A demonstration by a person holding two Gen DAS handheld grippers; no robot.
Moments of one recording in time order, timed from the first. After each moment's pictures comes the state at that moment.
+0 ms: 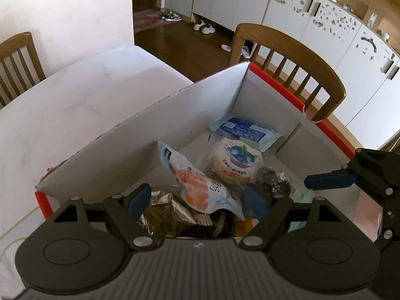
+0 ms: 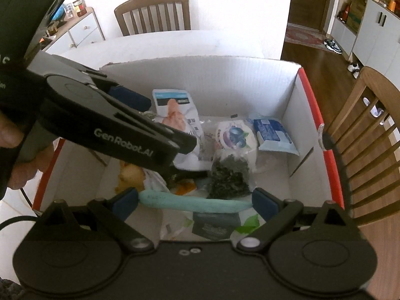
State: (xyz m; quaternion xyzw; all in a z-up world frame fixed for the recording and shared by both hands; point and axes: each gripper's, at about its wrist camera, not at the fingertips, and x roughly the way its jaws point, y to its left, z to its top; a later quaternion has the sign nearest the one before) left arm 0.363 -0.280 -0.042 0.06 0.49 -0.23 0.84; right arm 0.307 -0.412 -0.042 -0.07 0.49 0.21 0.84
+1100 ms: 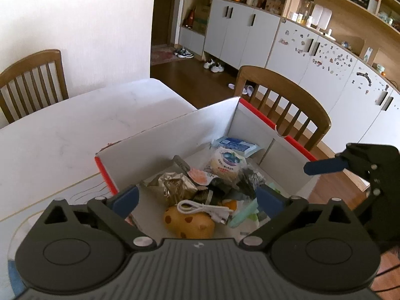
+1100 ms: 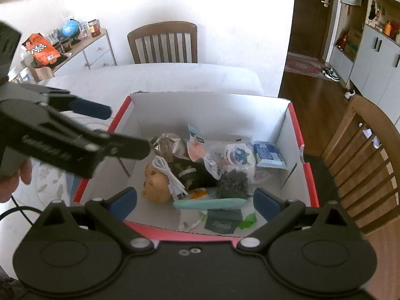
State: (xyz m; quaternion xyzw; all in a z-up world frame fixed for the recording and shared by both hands) left arm 0.274 -0.233 0.013 0.02 0.40 -0.21 0.89; right arm 0.256 -0.416 0.010 -0.07 0.43 0.22 0.87
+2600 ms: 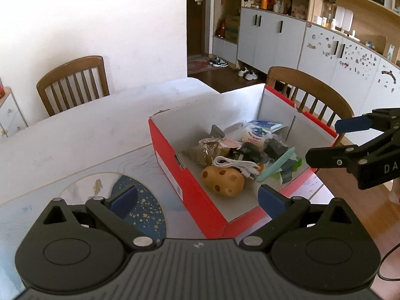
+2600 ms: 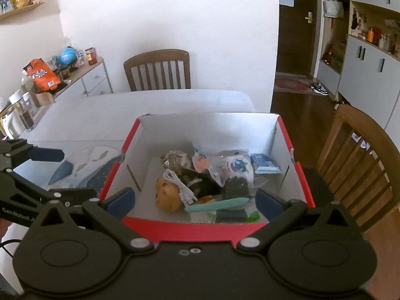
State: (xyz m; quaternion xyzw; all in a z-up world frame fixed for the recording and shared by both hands) left arm 0.187 -0.201 0.010 0.05 0.38 -0.12 0.92; right arm 0.214 -0.418 0.023 -0.04 0.37 0.20 0.91
